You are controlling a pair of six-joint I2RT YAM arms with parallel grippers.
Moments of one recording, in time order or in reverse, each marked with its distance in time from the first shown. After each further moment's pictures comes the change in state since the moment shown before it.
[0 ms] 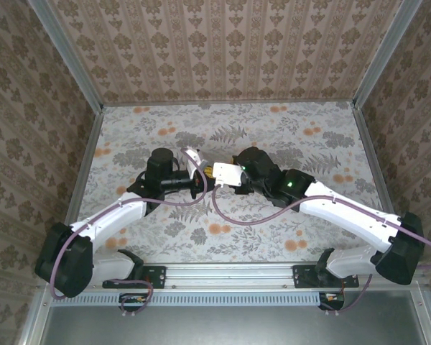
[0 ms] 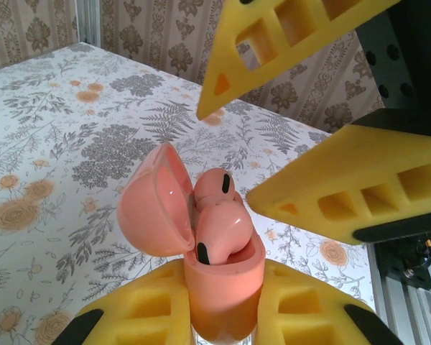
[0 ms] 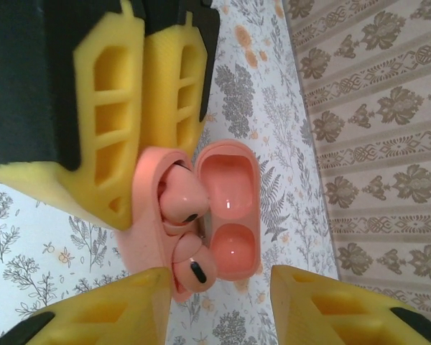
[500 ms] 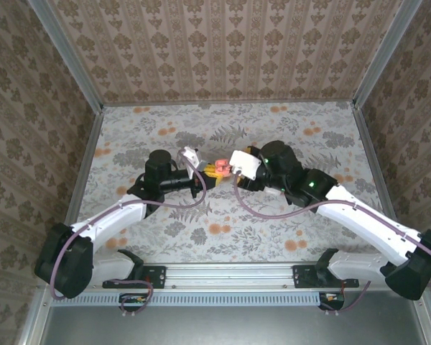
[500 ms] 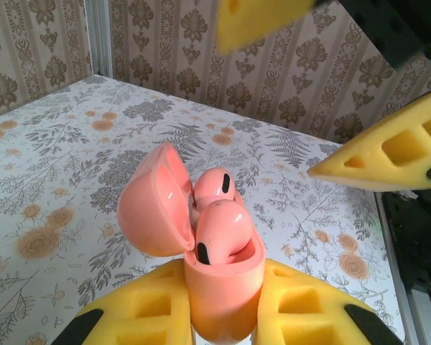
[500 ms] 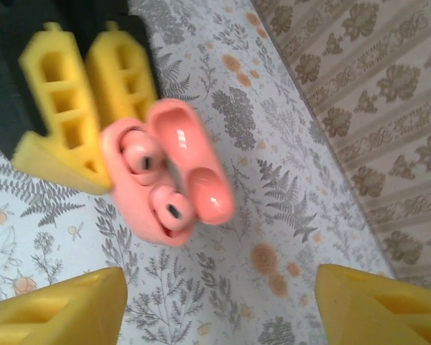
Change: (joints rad) left arm 0.000 -0.010 -0.040 0.116 -0.017 0.023; right arm -0.156 -0.133 -0.055 0.010 -0.235 0.192
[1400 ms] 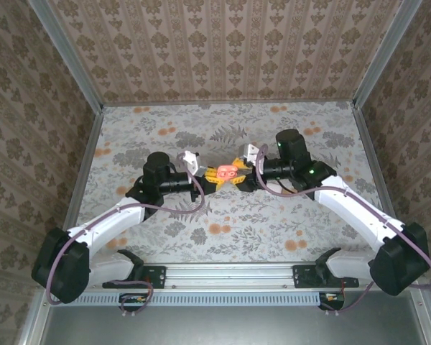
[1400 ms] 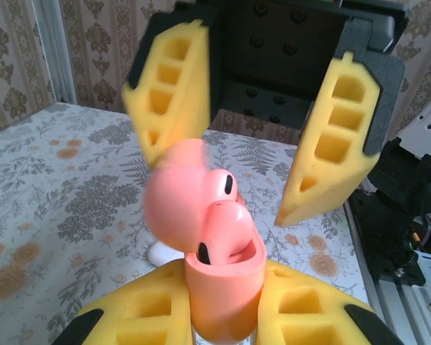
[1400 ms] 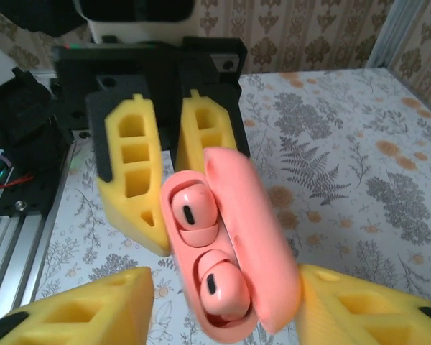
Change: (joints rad) left arm -0.017 -0.033 -0.009 0.023 0.077 0.014; right arm -0.241 0.068 -0.121 0.216 -0.809 0.113
